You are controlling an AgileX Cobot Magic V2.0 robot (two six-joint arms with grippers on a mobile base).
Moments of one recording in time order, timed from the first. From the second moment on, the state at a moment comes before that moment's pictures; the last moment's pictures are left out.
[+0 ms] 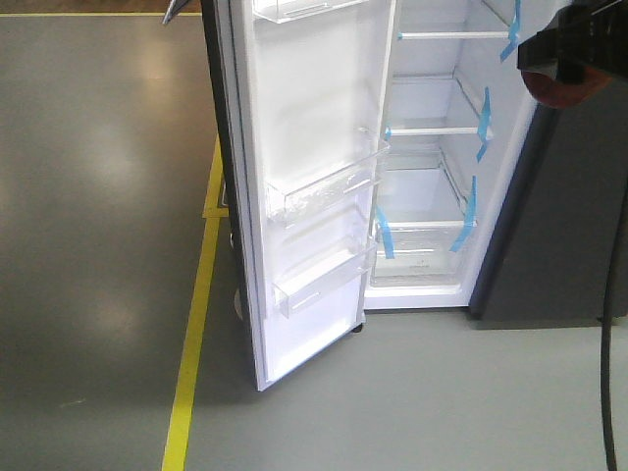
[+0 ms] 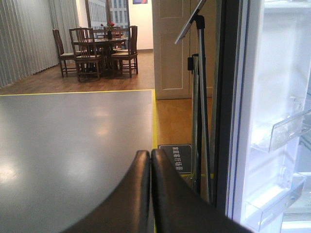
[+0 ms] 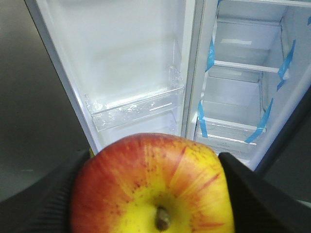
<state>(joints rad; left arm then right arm) 0.05 -0.01 0.02 0.26 0.08 -0.29 0.00 1.41 -1.52 0.34 0.77 -0.34</state>
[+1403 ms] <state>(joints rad) 0.05 -0.01 0.02 0.26 0.08 -0.29 0.00 1.41 -1.52 0.34 0.77 -0.34</state>
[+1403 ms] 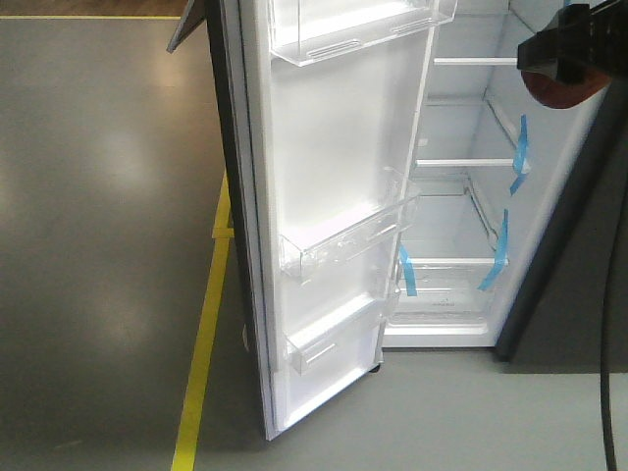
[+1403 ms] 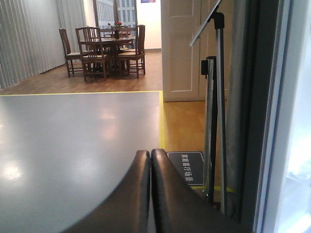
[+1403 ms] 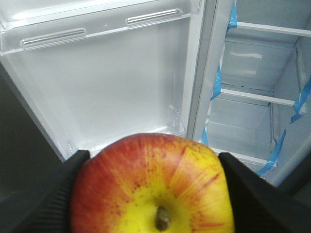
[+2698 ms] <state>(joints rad) 0.05 -0.01 0.02 0.26 0.08 -0.29 0.00 1.41 -1.52 0.34 0.77 -0.34</state>
